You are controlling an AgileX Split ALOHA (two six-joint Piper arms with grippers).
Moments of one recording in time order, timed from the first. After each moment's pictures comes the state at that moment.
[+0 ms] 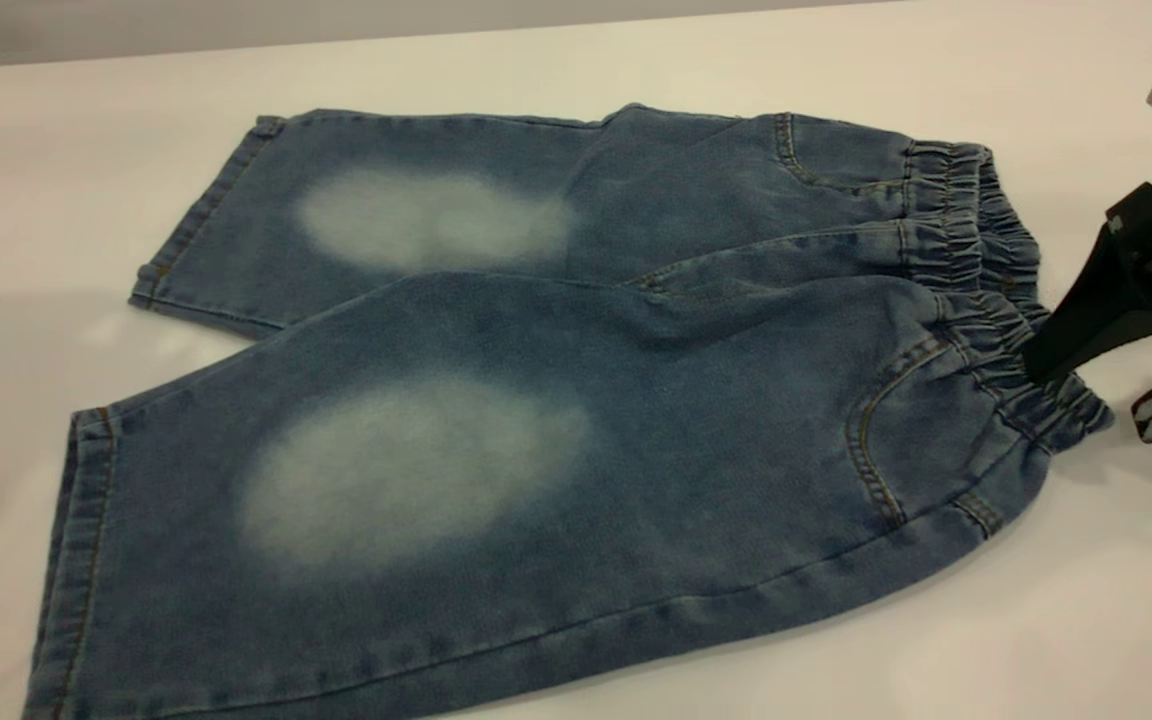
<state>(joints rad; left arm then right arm) 0.01 1.40 -1.00 -0.27 0.51 0.15 -0.13 2.00 -0.70 1.12 0.61 -0.99</state>
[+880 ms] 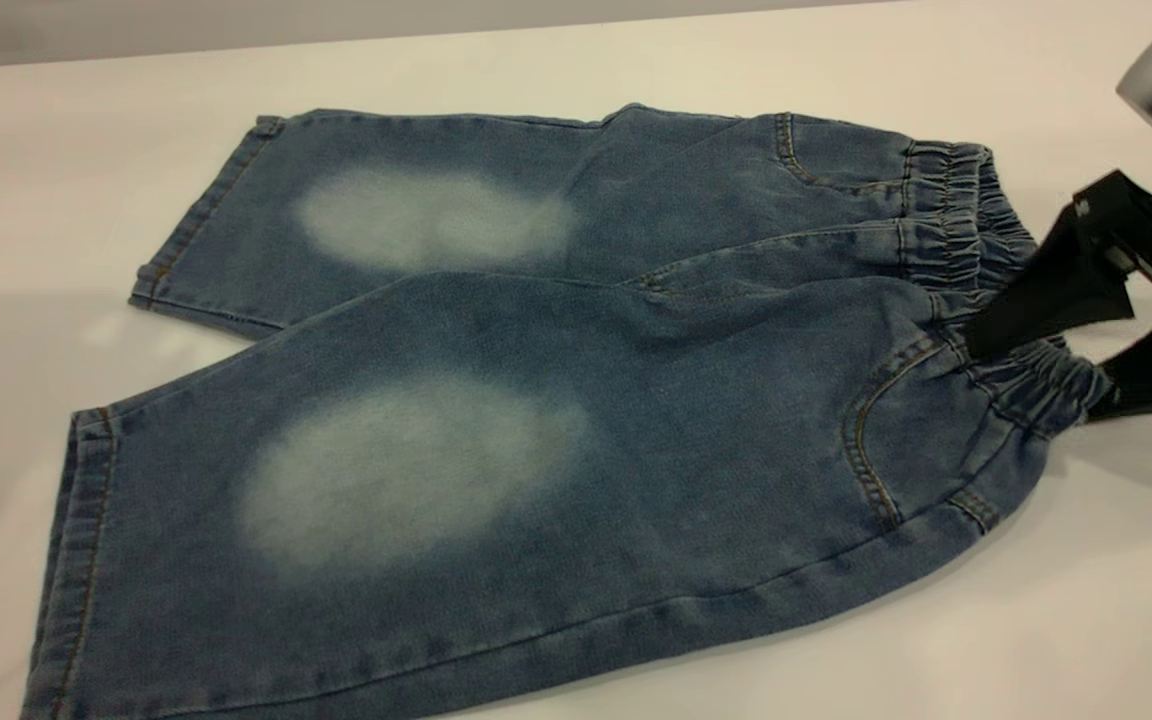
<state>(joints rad) 0.01 1.40 -1.00 -0.27 0.51 0.15 -0.13 2.07 -0.70 1.37 0.72 -1.27</state>
